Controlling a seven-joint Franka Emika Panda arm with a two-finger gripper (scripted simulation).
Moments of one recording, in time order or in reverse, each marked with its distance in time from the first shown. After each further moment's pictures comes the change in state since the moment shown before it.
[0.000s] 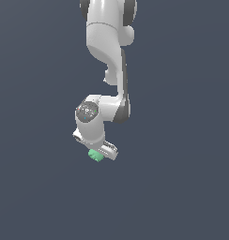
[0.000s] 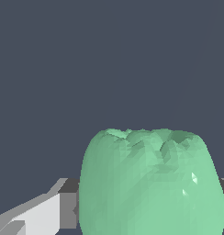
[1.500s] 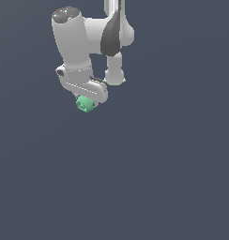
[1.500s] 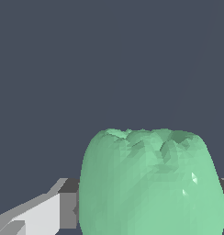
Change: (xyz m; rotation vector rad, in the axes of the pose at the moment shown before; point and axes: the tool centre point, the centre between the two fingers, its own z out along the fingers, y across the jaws) arm -0.108 0.101 -0.195 0.002 0.001 0.001
